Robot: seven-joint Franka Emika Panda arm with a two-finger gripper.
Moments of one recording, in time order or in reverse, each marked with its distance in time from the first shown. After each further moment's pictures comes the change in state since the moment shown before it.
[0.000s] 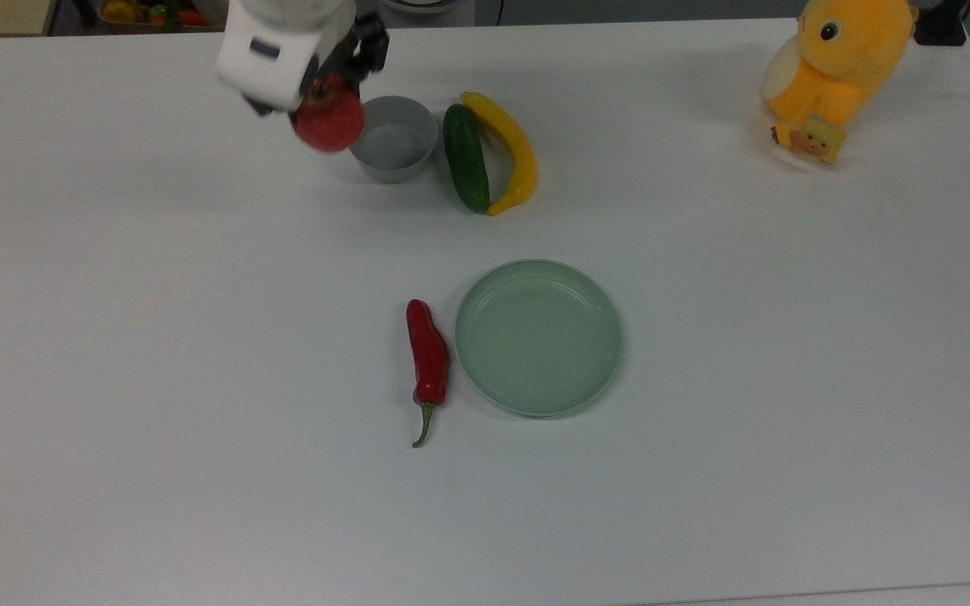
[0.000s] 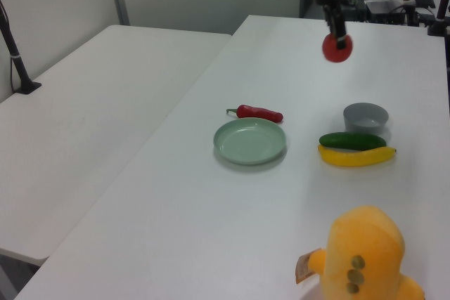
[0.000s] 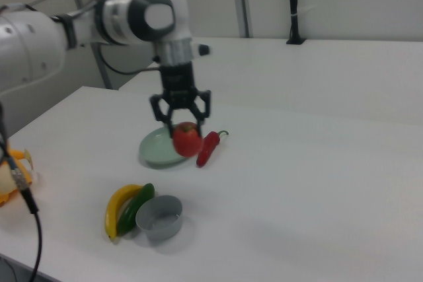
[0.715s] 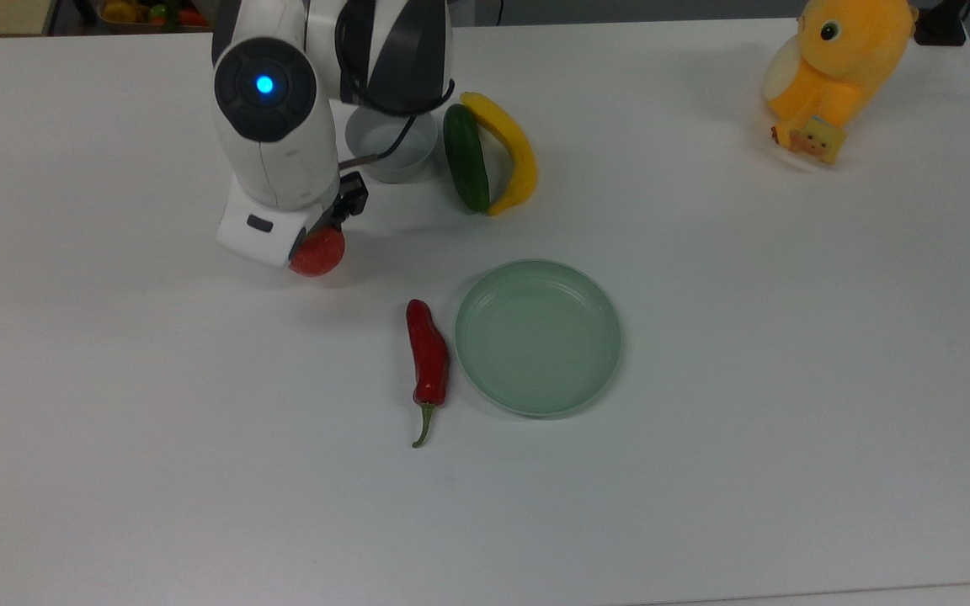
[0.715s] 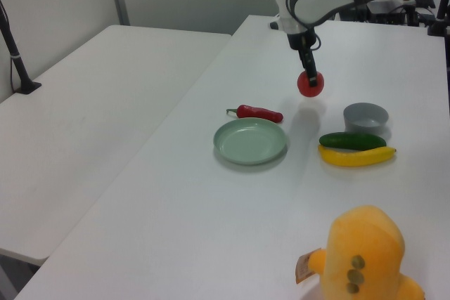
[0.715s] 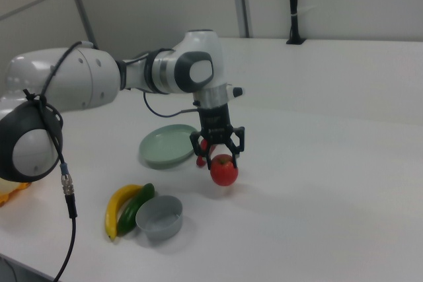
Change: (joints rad) arm -0.026 0.253 -0.018 0.028 0.000 0.262 0.000
